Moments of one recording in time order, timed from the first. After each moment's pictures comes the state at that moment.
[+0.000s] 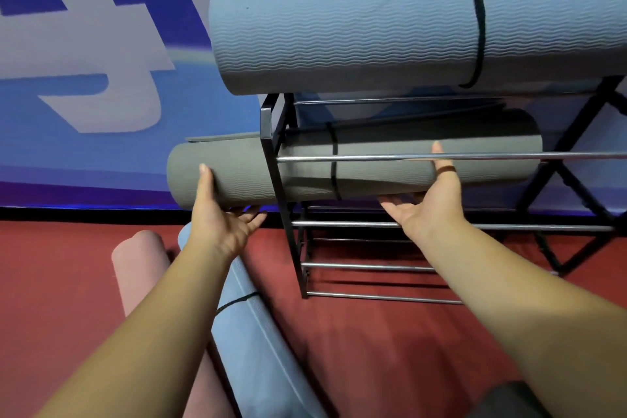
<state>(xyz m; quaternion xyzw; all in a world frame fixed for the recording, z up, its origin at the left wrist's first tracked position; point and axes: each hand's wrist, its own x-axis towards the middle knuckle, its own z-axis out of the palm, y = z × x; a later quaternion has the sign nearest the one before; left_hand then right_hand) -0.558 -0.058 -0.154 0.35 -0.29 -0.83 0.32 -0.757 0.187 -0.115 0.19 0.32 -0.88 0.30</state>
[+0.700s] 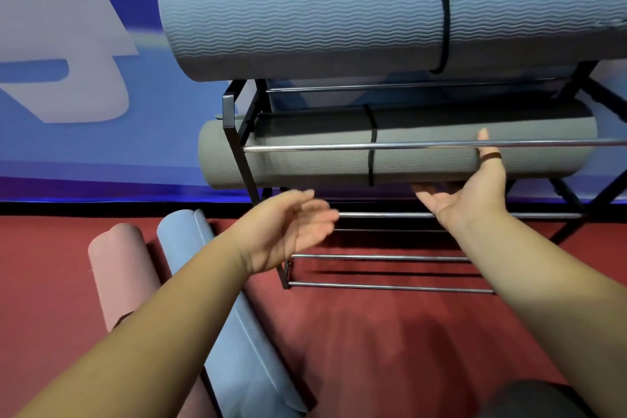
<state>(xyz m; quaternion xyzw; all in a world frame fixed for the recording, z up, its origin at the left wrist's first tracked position) -0.604 0.054 -0.127 0.32 -0.44 -0.84 -0.02 -0.808 0.261 -0.114 0.19 0.33 -0.90 0.23</state>
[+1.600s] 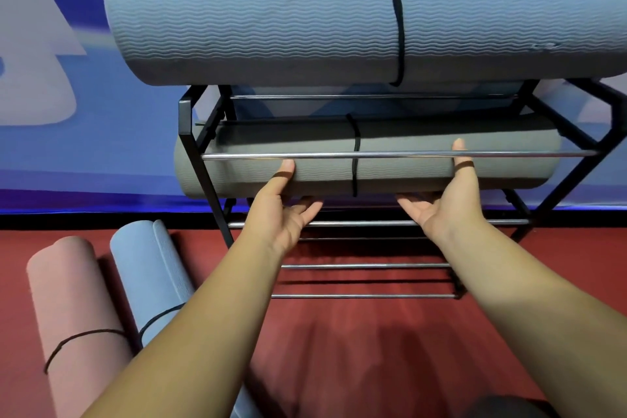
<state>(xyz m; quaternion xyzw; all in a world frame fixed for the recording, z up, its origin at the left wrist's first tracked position) -0.685 0.093 -0.143 0.30 -0.28 -0.88 0.24 -0.837 0.289 -0.121 0.18 0.39 -0.87 0.22</state>
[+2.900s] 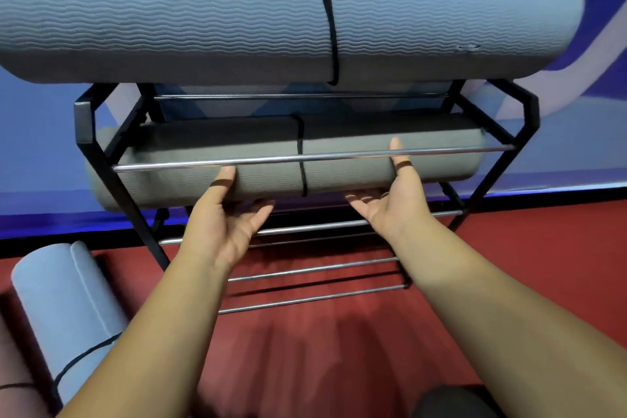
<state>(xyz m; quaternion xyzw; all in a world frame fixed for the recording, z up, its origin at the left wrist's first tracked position) -0.704 0.088 -0.163 0.25 -0.26 -0.90 0.25 -0.849 0.297 -0.125 0.18 0.36 -0.89 0.23</state>
